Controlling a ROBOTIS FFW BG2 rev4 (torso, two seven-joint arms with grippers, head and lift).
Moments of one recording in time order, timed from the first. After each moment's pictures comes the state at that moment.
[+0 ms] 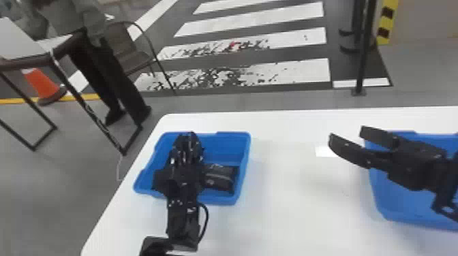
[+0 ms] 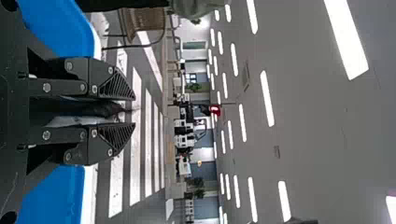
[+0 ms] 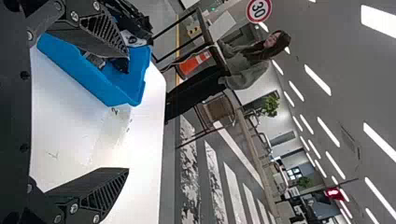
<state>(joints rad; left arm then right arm) 0.16 0.13 0.09 -1.41 0.10 -0.47 0.21 0.03 -0.29 0.18 -1.98 -0.66 0.63 0.37</state>
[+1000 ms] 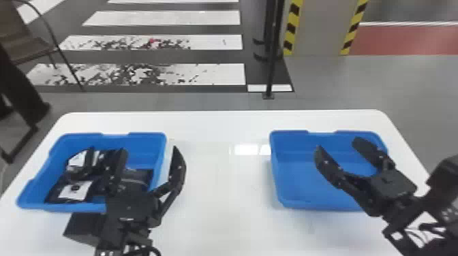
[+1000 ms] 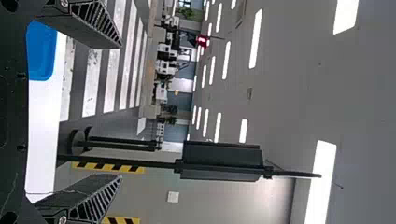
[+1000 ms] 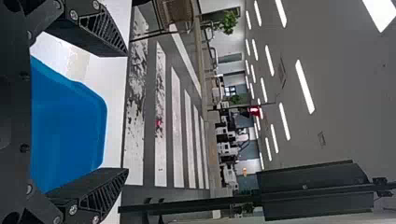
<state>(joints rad) 0.44 0.11 -0.15 -1.83 0.09 -0.45 0.13 0.41 -0.18 -0.09 -2.09 -0.31 0.19 0.37</state>
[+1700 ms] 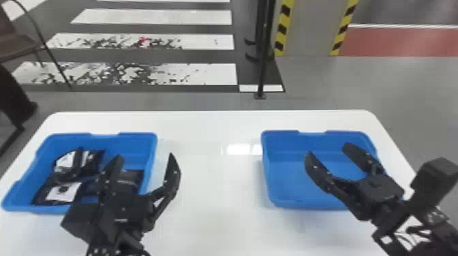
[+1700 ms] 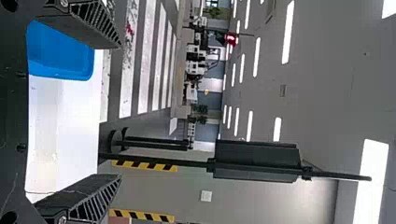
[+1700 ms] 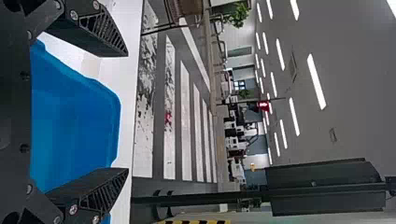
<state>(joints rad) 0.47 0.11 -0.14 -1.91 0.09 -0.27 0.13 0.44 -0.17 -0.09 -2.12 -0.28 0.23 0.35</state>
